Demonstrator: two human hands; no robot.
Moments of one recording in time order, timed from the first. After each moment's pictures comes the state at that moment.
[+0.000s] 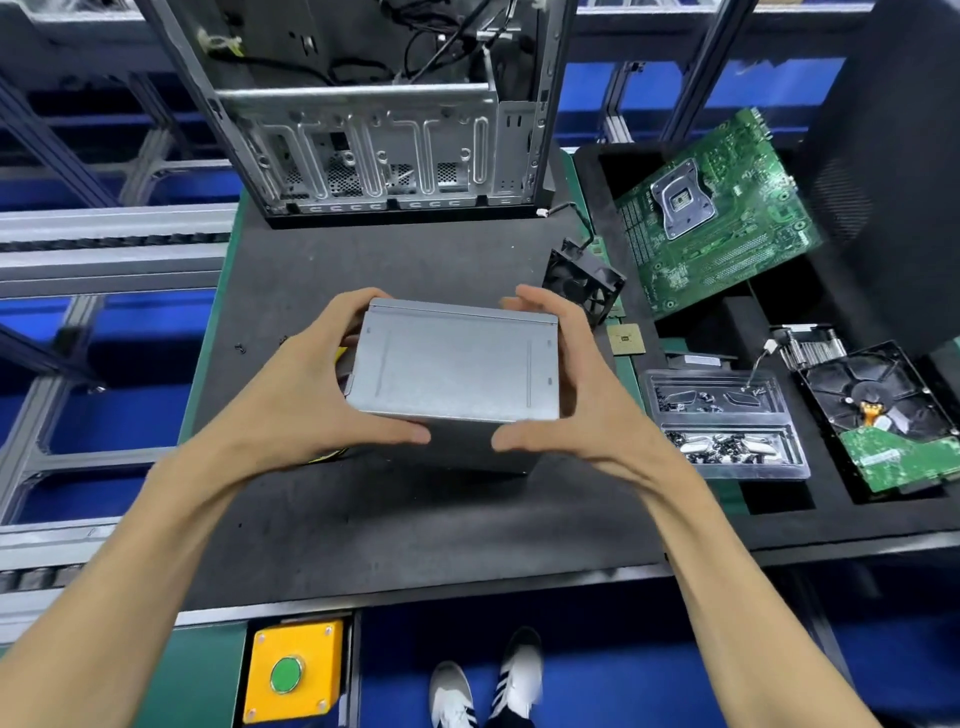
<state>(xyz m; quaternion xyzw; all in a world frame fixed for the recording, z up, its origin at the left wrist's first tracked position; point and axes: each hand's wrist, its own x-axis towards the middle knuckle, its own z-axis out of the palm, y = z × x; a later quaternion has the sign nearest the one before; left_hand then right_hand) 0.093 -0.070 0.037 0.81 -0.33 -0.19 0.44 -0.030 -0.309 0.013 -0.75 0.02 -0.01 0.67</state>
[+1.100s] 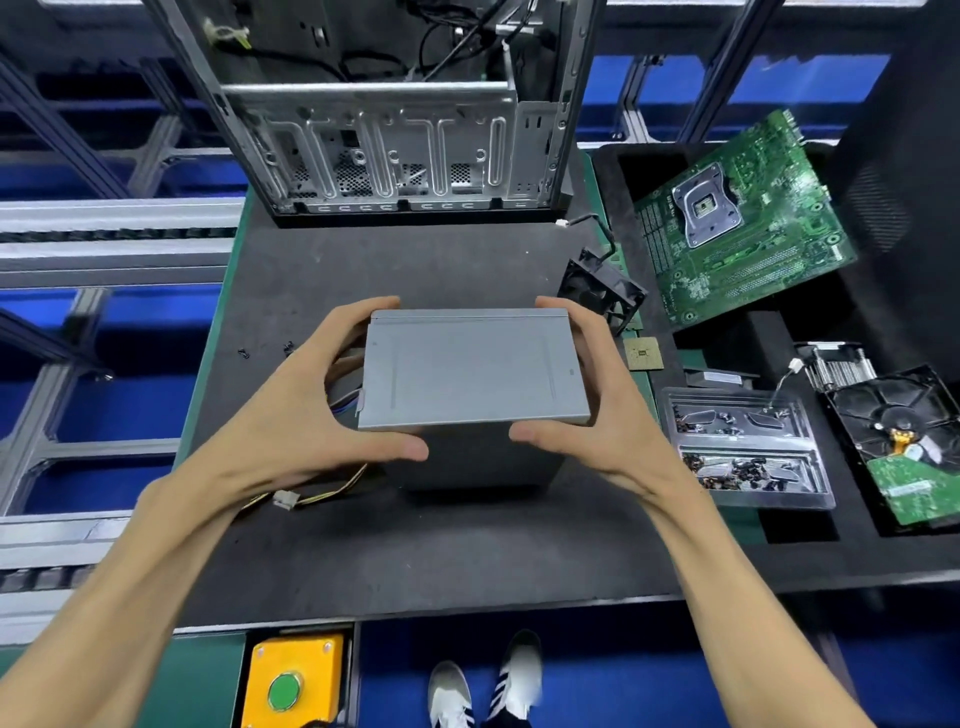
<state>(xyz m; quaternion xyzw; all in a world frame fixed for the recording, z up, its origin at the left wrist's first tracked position) 0.095 -0.068 0.034 0.79 -0.30 -0.22 0.49 -0.016 -0.319 -0.003 -0.75 0.00 -0.08 0.65</state>
